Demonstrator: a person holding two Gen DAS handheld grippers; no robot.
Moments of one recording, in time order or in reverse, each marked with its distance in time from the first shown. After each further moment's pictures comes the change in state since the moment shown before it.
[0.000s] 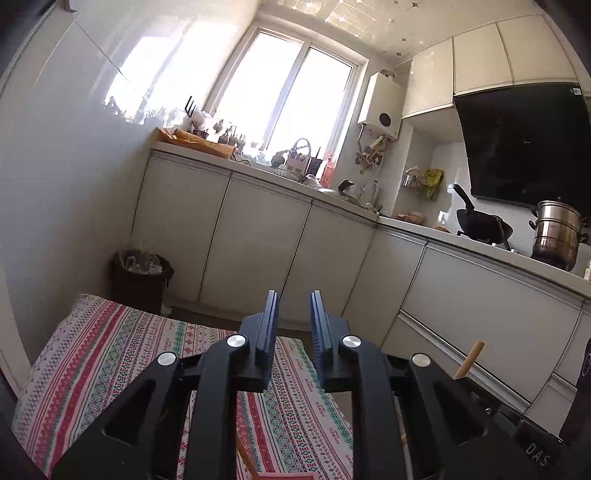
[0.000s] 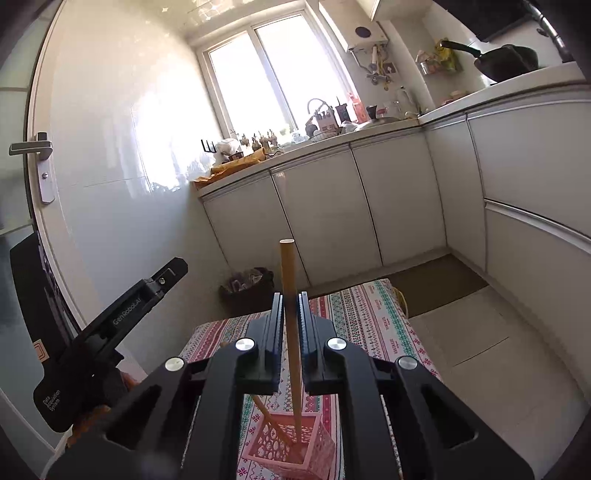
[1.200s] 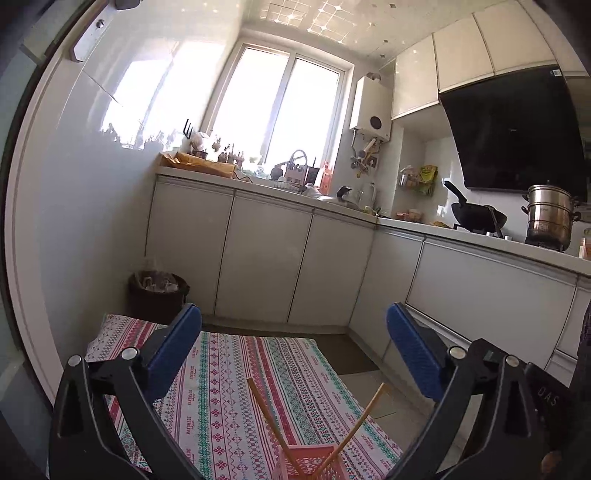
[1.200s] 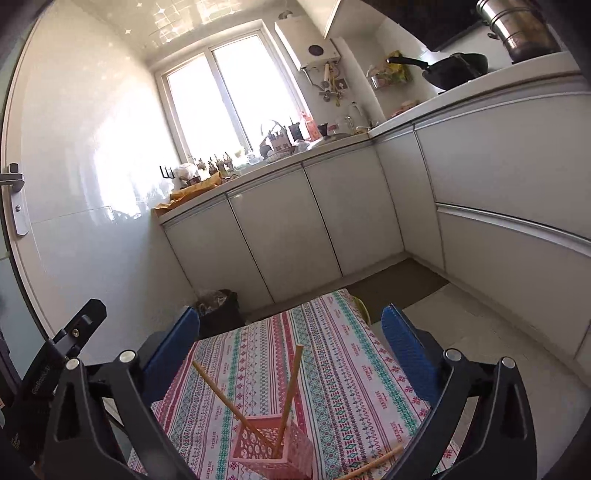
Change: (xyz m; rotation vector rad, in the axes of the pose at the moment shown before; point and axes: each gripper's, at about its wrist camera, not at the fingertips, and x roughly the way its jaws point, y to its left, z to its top) left arm -0.056 0.000 0.005 0.112 -0.012 0.012; right arm -0.034 -0.017 0.004 0.086 -0.054 -0.173
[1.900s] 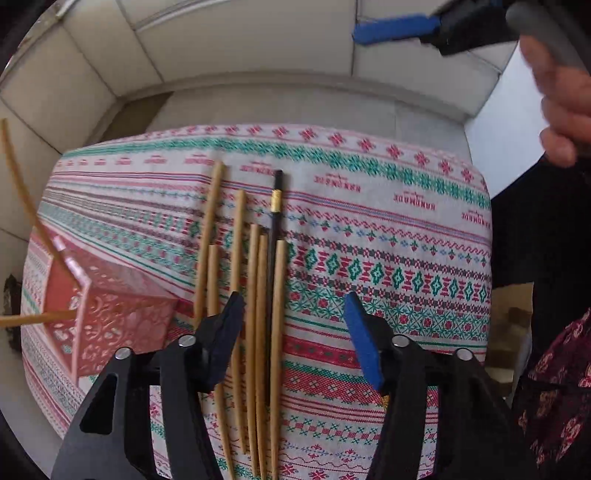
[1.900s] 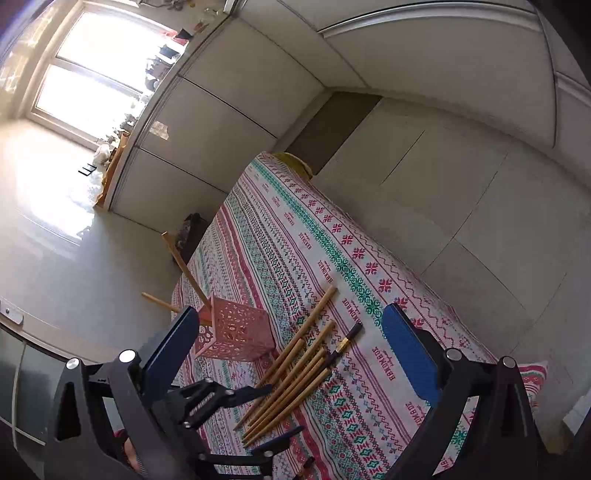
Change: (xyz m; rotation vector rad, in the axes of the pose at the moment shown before) left arm 0.038 -0.133 -0.231 0.952 1.148 -0.670; right arm -0.014 -0.149 -0.080 0.553 0.501 -0.036
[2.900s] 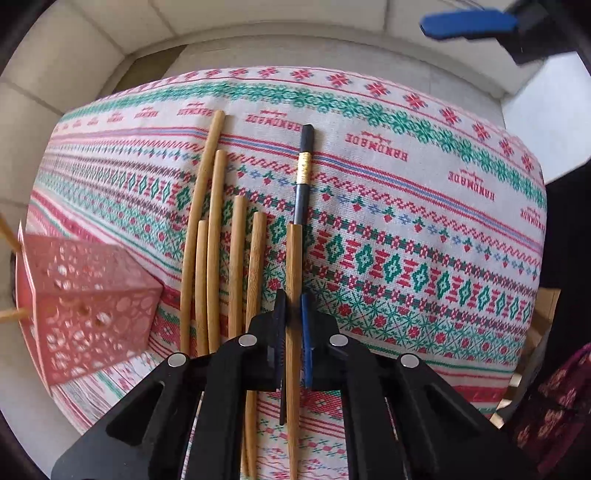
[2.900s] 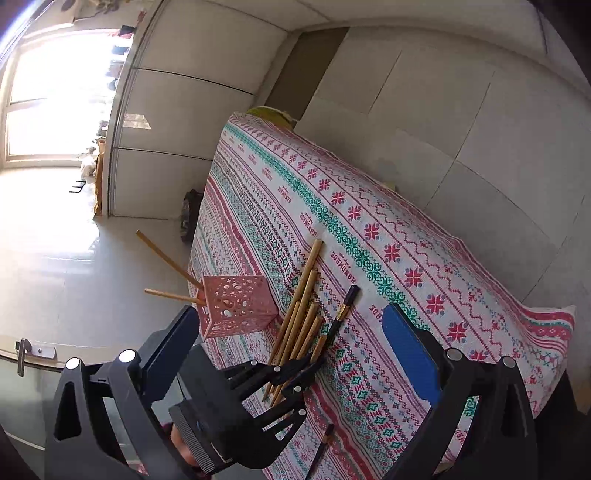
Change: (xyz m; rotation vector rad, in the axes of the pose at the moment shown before) left arm 0.049 0.026 0.021 -0.143 0.124 0.085; right arm 0.028 -0.053 0.002 0.240 0.230 0.071
